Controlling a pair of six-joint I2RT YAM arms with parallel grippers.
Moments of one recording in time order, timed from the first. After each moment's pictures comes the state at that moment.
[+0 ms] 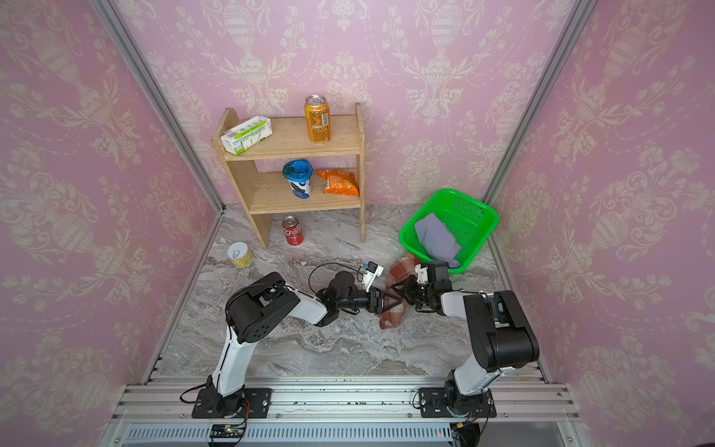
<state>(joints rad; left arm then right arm) -0.84 2.12 0.98 0.91 0.61 -0.79 0.09 1.60 0.59 0.17 -0.63 0.88</state>
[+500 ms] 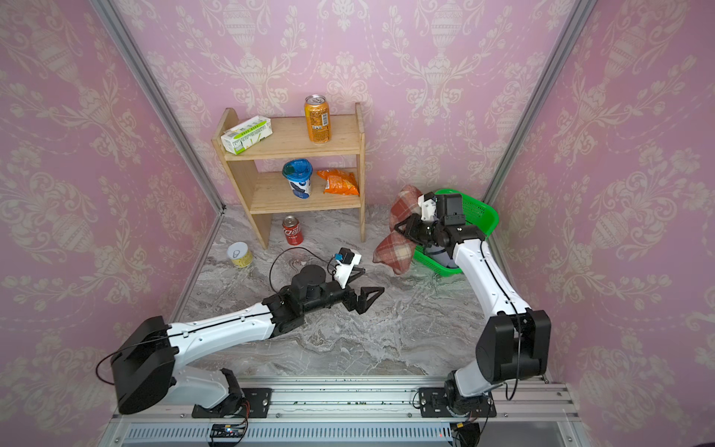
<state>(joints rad) -0.93 1.37 0.81 0.31 0.13 -0.33 0.06 1.58 1.51 -0.61 -0.53 0.51</state>
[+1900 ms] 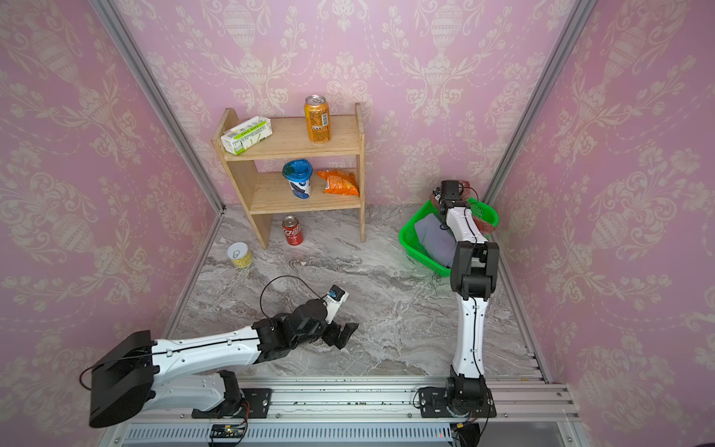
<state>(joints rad) -1.05 1.29 0.62 0.00 -0.16 -0.33 -0.11 2.38 2.05 -0.50 0.49 -0.72</state>
